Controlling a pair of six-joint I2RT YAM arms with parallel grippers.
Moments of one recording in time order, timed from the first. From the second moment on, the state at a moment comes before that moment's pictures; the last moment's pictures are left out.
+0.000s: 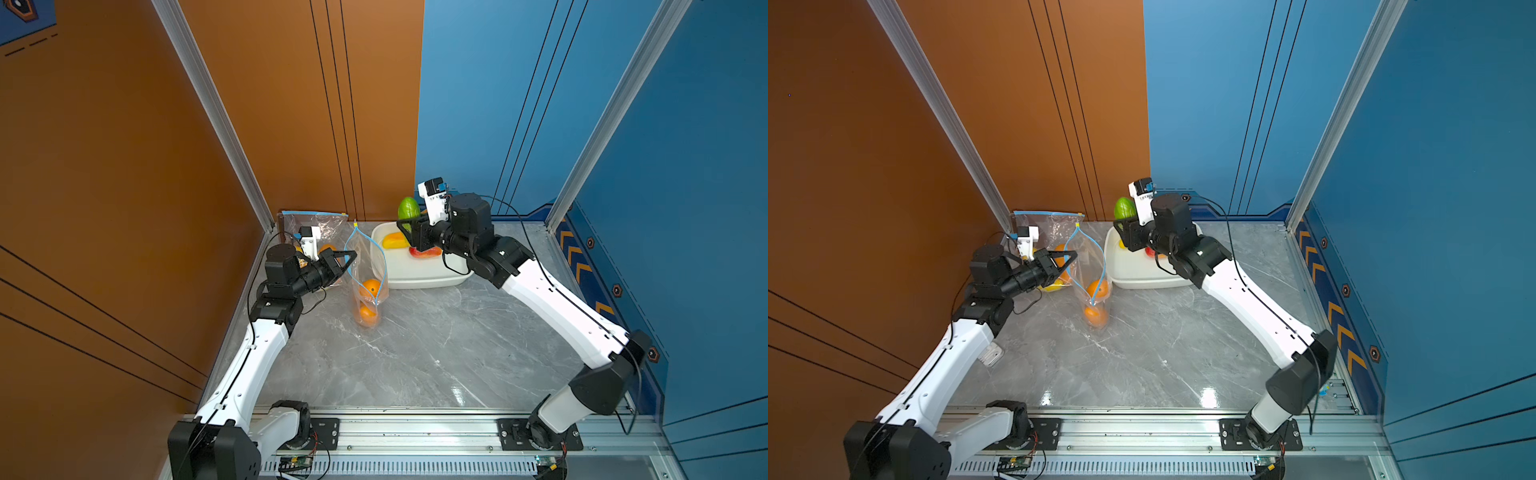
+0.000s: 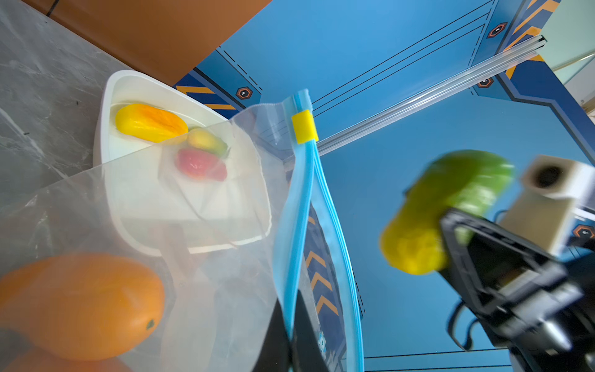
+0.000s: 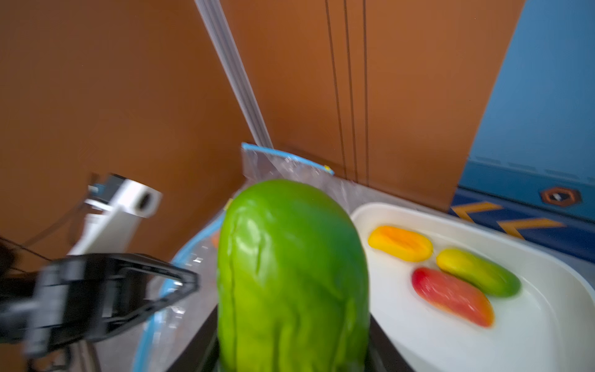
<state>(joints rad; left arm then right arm) -0.07 1.10 0.91 -0.01 0.69 -0.92 0.74 1.54 1.69 -0.27 -0.10 0.28</state>
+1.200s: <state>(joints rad) 0.03 1.11 0.91 -0.01 0.71 -0.93 0.69 1.62 1.66 -0.09 -0.16 0.30</state>
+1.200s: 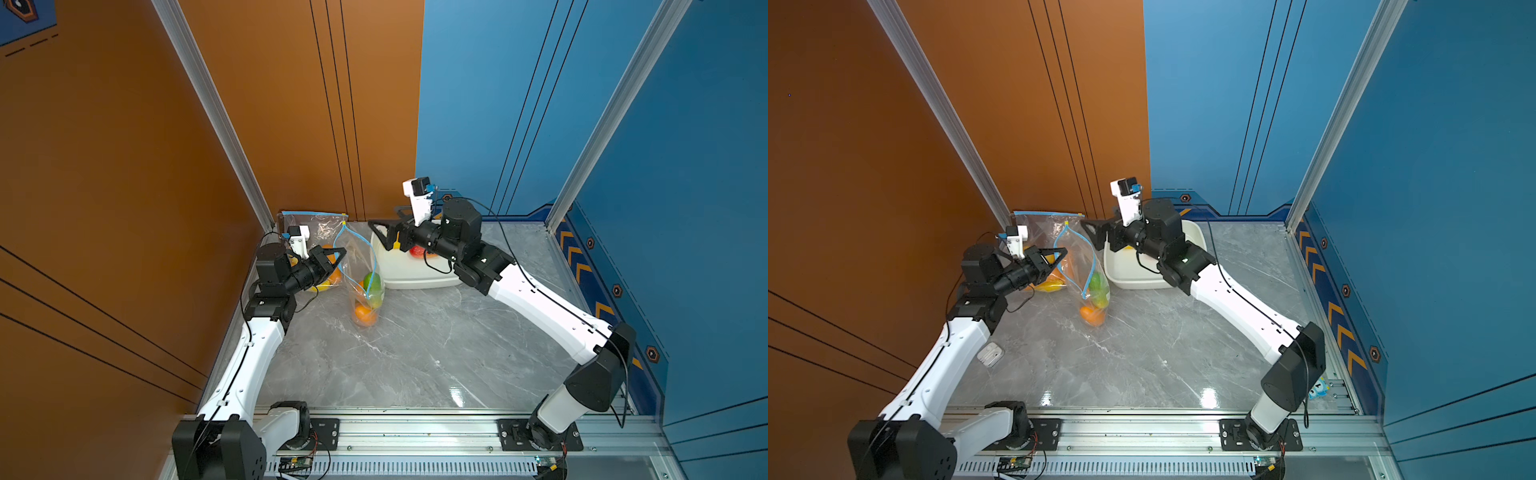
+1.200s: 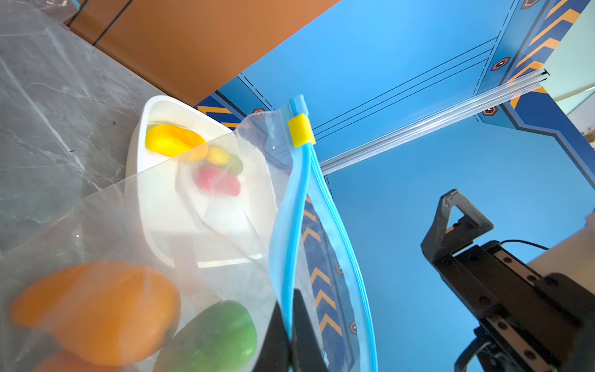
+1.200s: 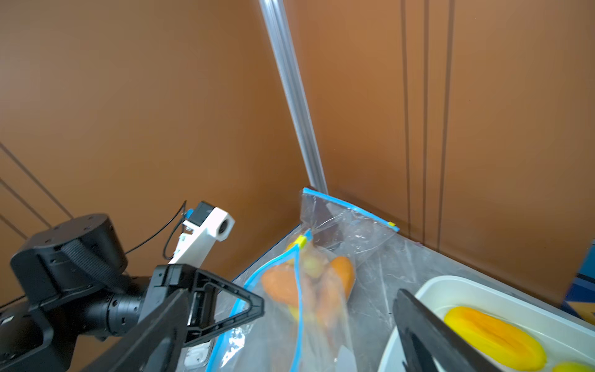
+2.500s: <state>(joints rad) 0.00 1.07 0.96 -0.01 0.72 -0.93 0.35 2.68 2.52 -0.91 -0.13 0.08</state>
